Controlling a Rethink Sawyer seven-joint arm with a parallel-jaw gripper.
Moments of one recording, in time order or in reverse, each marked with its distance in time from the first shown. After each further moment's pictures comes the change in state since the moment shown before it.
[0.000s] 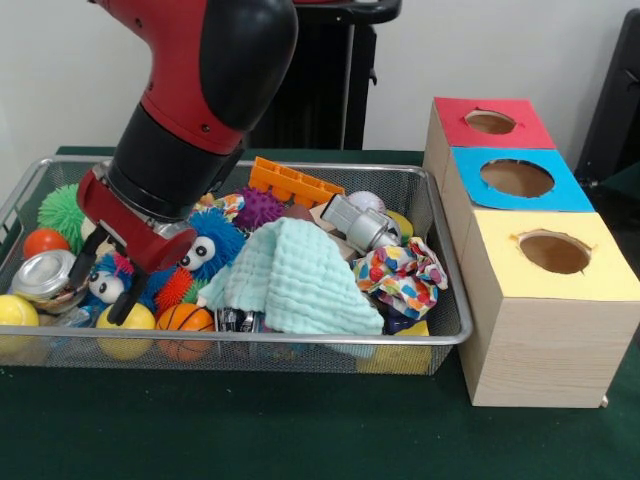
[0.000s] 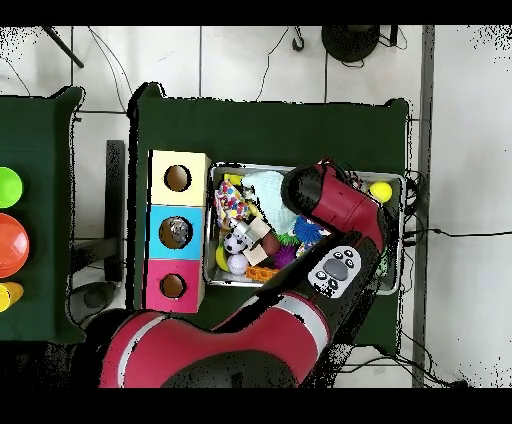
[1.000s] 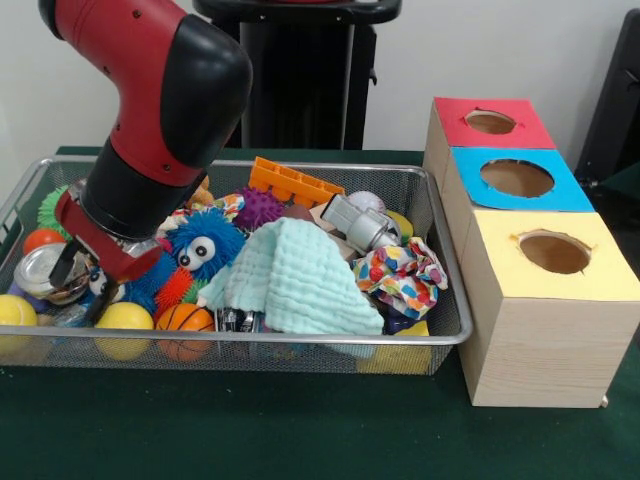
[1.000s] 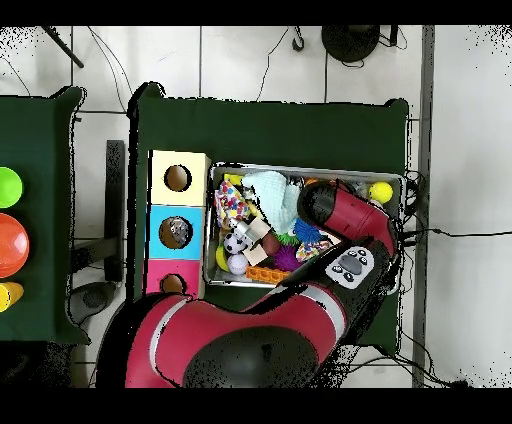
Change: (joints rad) arm -0.057 0.071 -0.001 -0.001 -0.064 0.001 0.000
